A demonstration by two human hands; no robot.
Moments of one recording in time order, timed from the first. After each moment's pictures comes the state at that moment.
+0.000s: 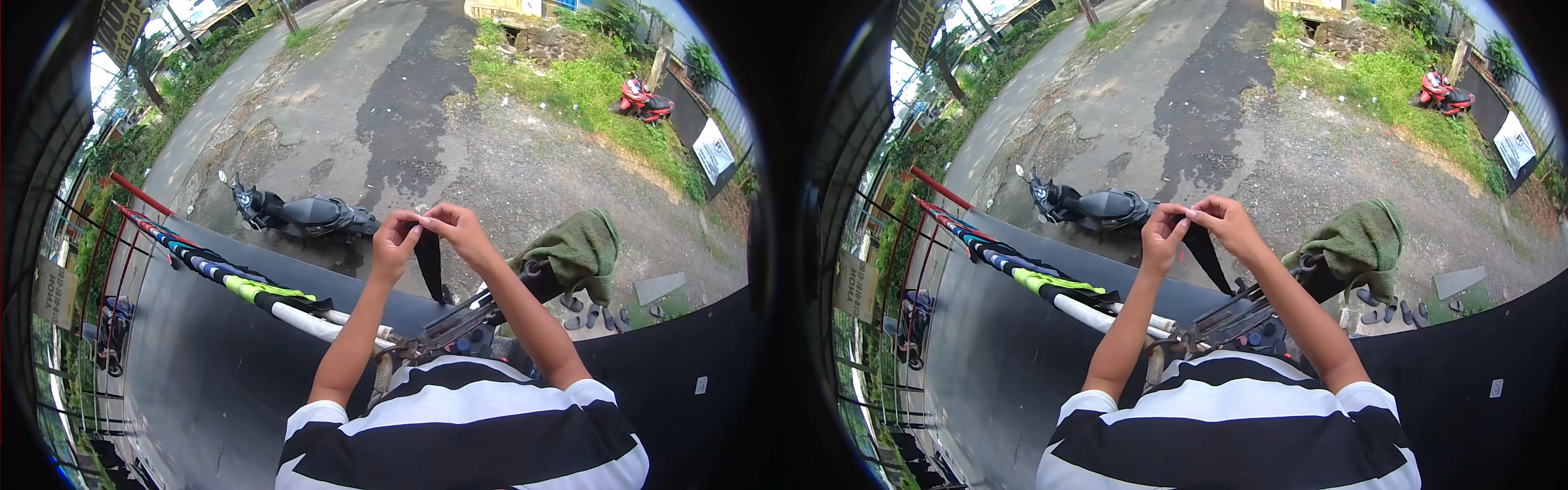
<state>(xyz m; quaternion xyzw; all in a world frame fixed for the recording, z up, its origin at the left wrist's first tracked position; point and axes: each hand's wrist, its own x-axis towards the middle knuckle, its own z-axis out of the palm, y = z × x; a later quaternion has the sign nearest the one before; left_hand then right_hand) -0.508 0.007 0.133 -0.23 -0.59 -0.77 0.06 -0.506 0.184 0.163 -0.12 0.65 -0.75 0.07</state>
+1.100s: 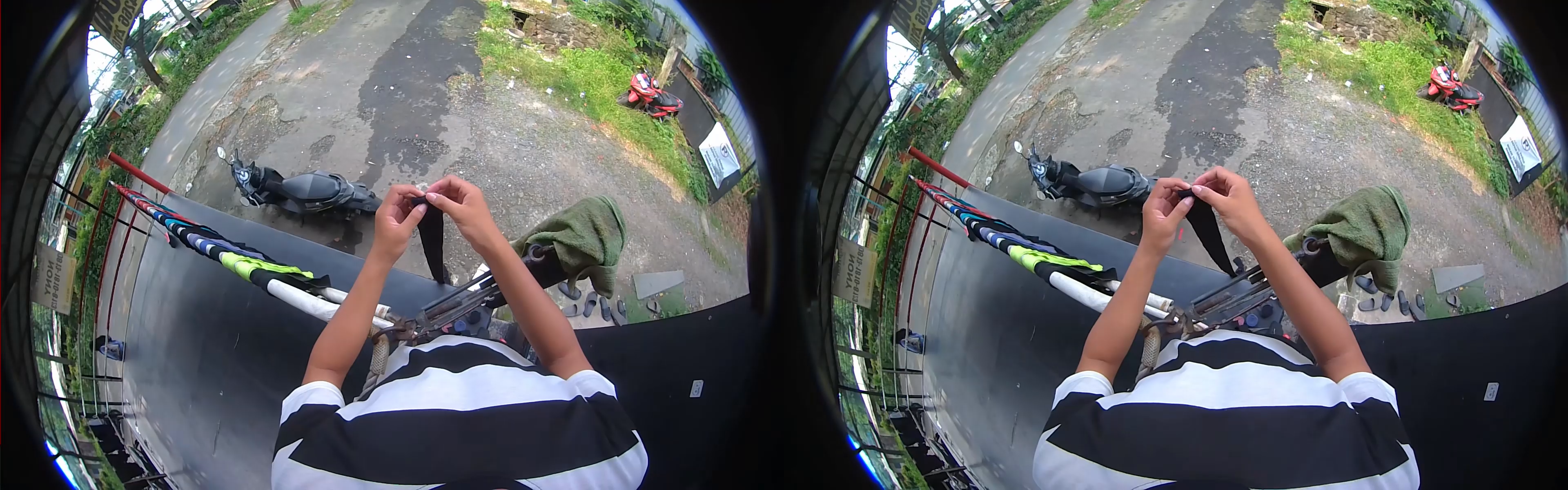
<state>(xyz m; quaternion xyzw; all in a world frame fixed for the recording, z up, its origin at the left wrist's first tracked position) -0.510 0.011 0.130 -0.24 -0.58 -0.77 0.06 -0.510 0.182 0.154 -0.14 0.62 -0.77 0.02</state>
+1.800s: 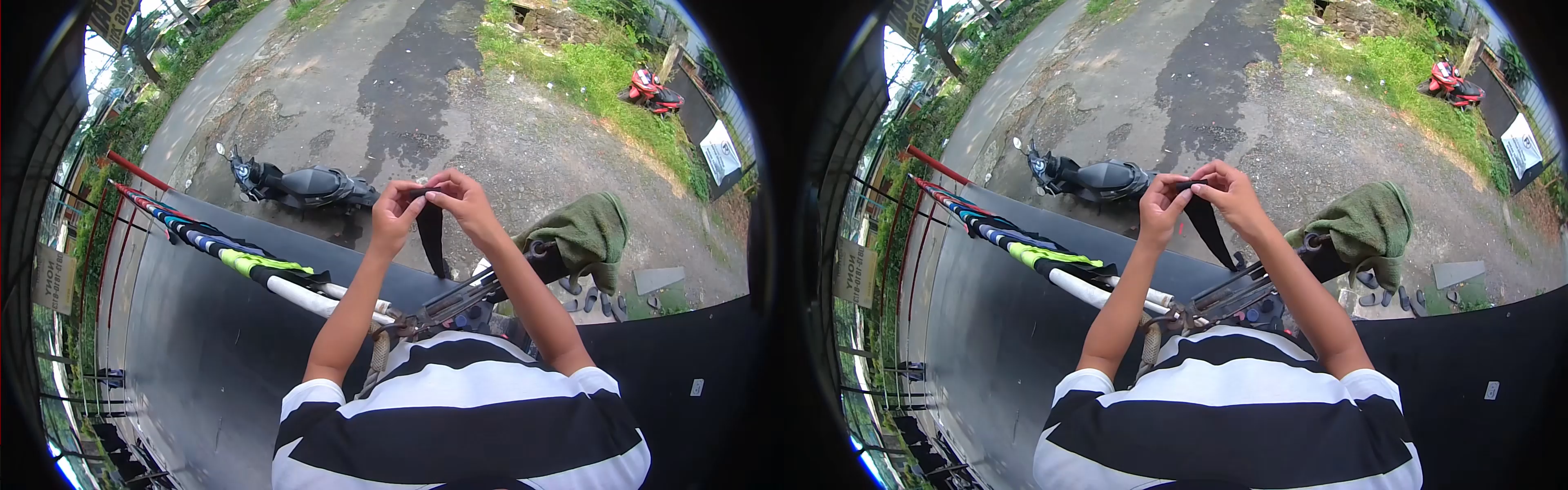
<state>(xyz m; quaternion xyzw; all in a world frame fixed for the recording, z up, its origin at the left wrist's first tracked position) -0.510 0.008 0.133 -0.21 -0.59 -0.78 0.04 -0.507 0.183 0.160 -0.14 0.62 -0.77 0.03</state>
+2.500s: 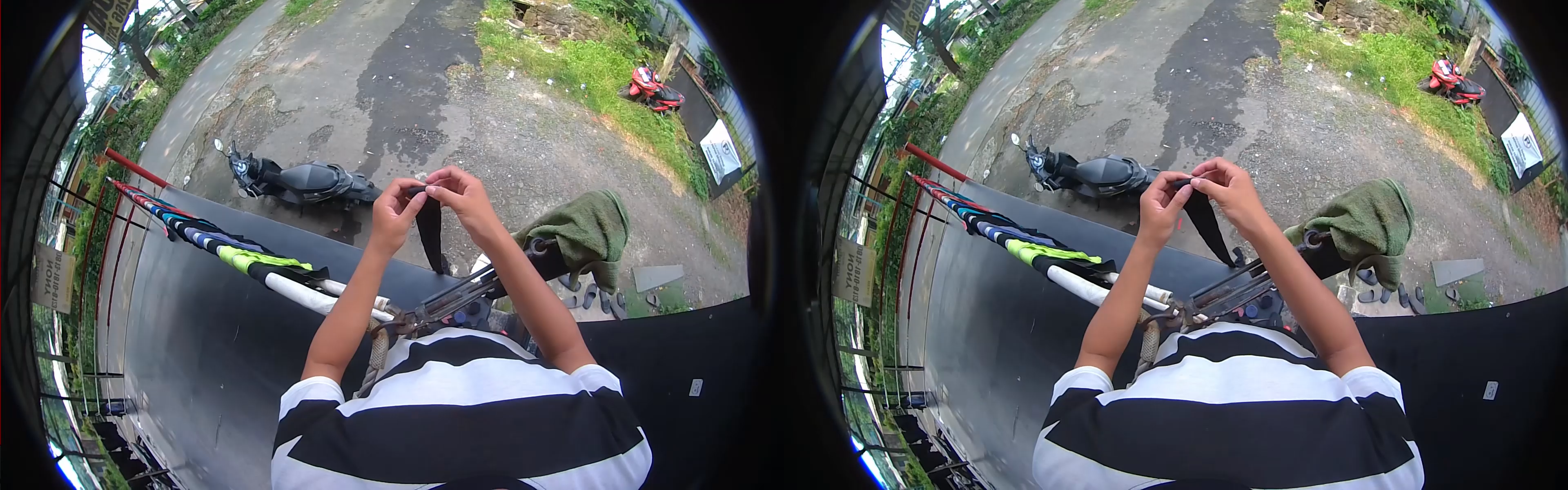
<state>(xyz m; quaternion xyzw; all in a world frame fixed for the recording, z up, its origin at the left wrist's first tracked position) -0.509 0.007 0.131 -0.19 -0.62 -0.76 0.03 -0.505 0.182 0.163 -0.11 0.61 -0.78 0.04</state>
